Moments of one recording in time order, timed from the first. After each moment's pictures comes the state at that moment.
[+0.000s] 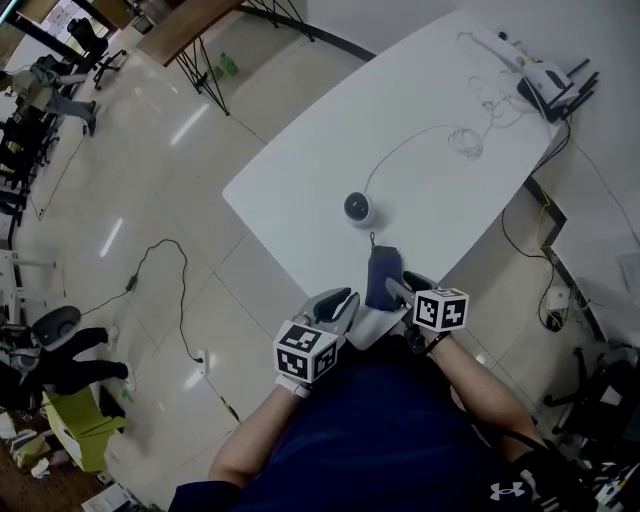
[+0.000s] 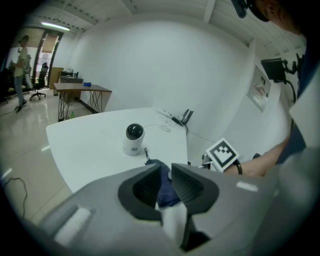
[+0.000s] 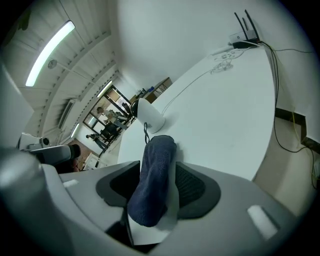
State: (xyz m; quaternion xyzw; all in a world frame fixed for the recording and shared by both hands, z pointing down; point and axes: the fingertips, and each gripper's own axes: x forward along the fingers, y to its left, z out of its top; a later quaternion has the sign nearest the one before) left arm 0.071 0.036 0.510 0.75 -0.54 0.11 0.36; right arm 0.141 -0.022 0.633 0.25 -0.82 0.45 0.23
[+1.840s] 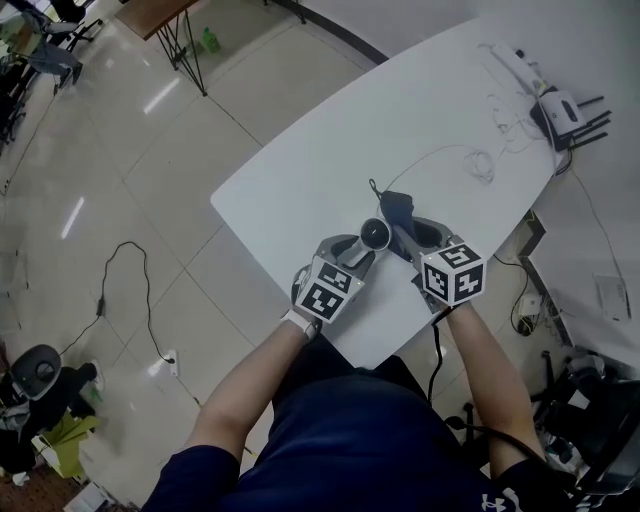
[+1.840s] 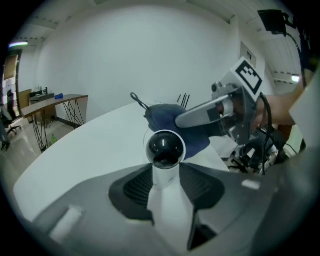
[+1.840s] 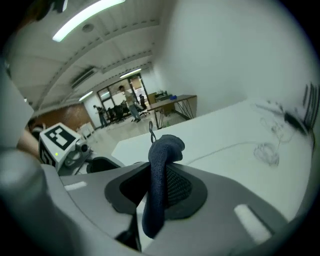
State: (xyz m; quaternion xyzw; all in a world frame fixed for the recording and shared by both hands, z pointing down) left arm 0.006 -0.098 0.587 0.81 -0.47 0.23 0.28; right arm 0.038 -0.162 0.539 0.22 -0.91 0.22 0.28
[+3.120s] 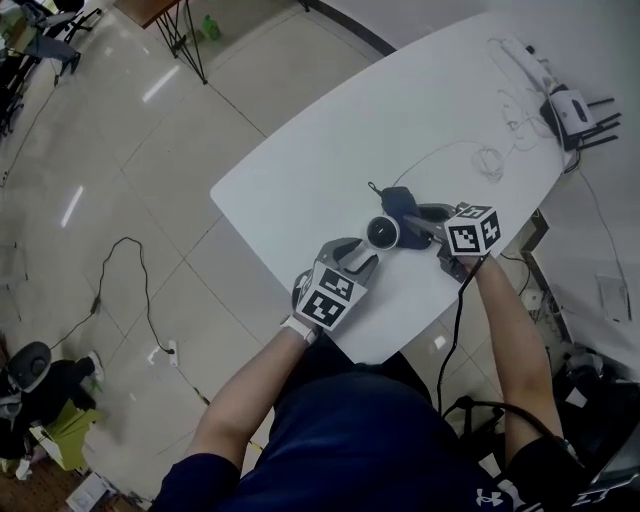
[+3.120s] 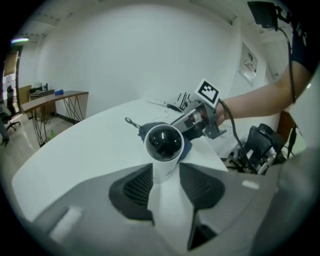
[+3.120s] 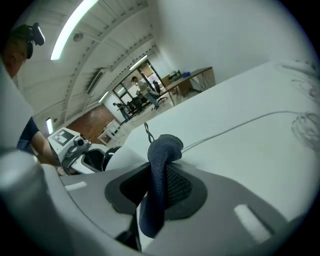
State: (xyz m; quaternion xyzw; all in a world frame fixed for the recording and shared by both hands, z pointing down) left arm 0.007 -0.090 0.590 0.80 -0.46 0.23 0.30; right arm 0.039 -0.189 0.601 0.05 -0.89 0.34 0.32
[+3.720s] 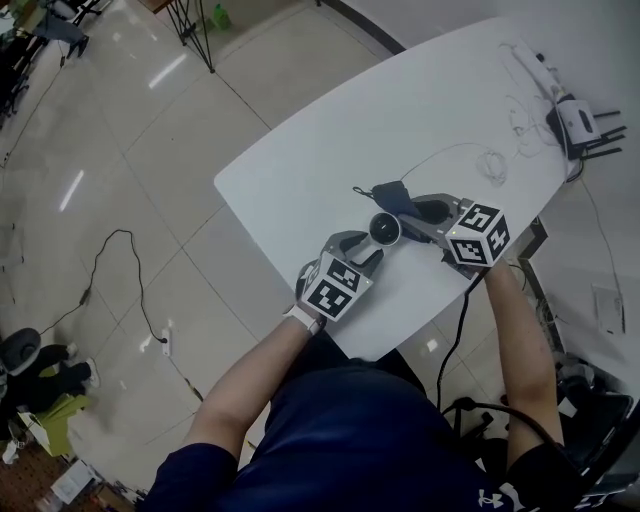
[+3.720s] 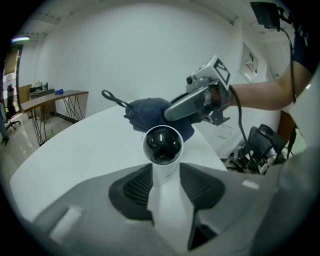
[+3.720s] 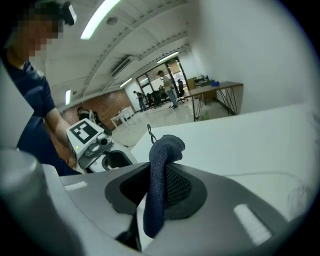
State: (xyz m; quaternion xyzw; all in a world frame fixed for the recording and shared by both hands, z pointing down) left arm 0.015 -0.095 0.596 0.80 -0.46 0.22 0.30; right arm 0.010 -0.164 0.540 -0.04 -0.92 0.20 0.33
